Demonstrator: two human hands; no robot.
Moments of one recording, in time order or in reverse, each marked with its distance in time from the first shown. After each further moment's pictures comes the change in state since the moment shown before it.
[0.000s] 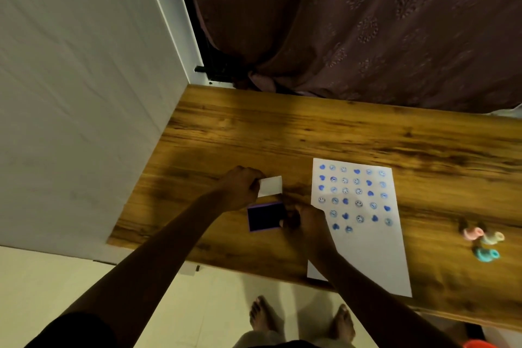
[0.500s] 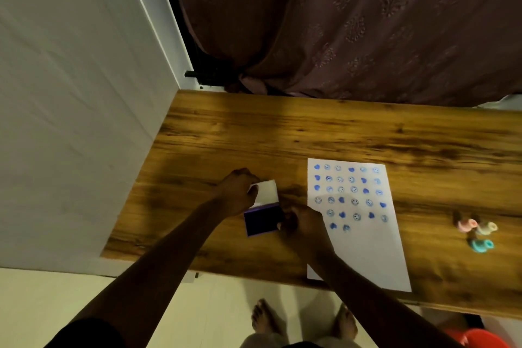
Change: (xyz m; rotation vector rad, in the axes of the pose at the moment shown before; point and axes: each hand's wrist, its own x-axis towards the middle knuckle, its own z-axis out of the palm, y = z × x) left_hand 0.013 -0.015 0.022 0.033 0.090 -0.024; right_hand -0.004 -0.002 0.001 -0.065 0.049 -0.105
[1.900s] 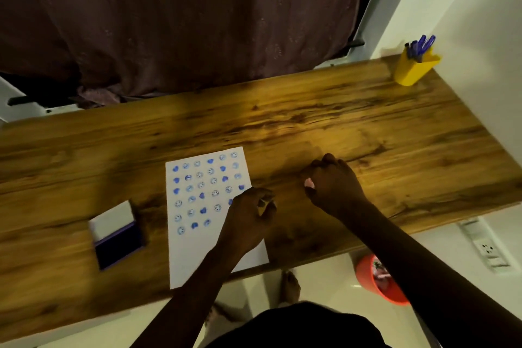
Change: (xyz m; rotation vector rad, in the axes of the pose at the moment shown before) left_hand 0.002 0.331 0.139 -0.440 -0.016 0.035; right_hand -0.043 0.128 -0.334 -1.046 0.057 0.087
